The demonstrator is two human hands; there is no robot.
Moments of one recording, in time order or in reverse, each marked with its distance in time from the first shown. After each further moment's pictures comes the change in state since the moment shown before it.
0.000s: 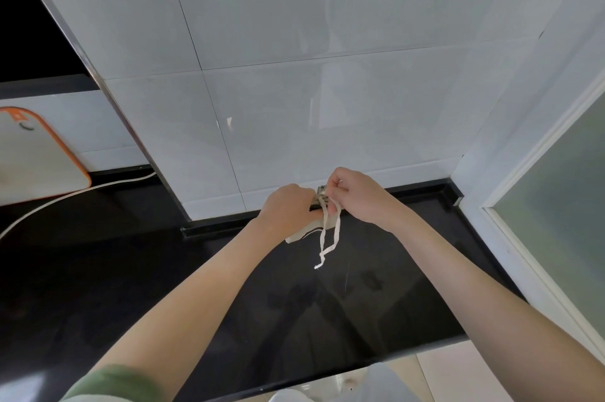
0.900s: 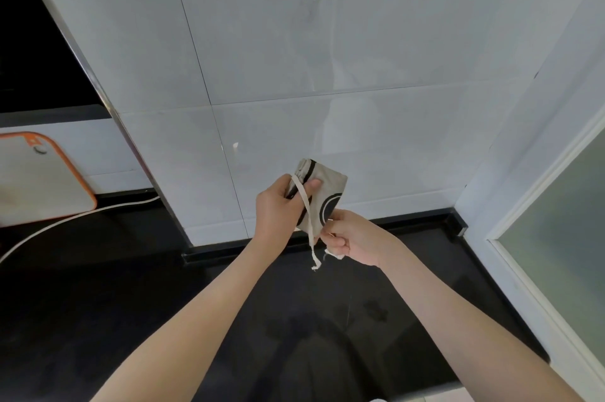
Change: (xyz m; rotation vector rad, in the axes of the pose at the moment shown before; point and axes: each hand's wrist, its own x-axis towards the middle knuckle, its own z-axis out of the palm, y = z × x) left_hand -0.004 0.000 -0.028 -1.163 0.592 -0.115; right_hand 0.030 0.027 0.017 0.889 -0.397 0.083
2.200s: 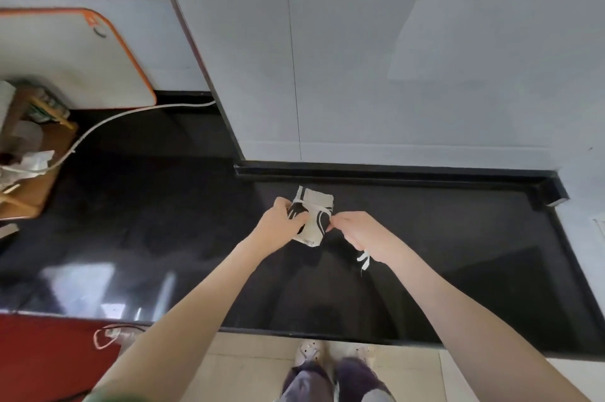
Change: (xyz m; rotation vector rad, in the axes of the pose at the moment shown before) left_hand -0.068 -0.141 -0.084 0.468 -0.218 -0.705; right_hand 0.060 0.125 0.039 -0.589 0.203 0.417
